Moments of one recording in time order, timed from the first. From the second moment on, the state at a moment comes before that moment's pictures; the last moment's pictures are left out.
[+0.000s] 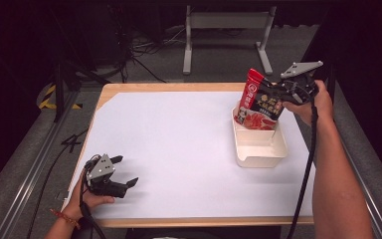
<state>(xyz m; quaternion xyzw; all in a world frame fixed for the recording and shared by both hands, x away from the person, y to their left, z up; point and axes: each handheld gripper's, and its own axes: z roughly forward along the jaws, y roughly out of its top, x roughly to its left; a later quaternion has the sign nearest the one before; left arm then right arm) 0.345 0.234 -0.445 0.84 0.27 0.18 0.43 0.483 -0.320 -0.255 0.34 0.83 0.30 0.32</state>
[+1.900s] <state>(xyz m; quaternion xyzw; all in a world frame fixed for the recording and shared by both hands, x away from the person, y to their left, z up) 0.344 0.235 -0.444 0.84 0.27 0.19 0.43 0.409 -0.344 -0.271 0.36 0.81 0.33 0.34</state>
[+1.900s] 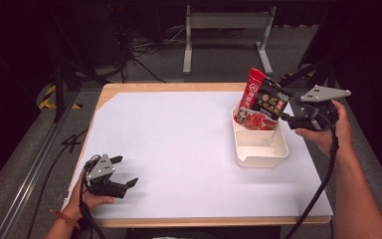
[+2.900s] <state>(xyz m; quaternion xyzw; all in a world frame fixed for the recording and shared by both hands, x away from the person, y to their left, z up) 0.343 0.236 -0.443 0.84 0.27 0.19 0.44 0.362 -0.358 -0.314 0.34 0.82 0.33 0.34</state>
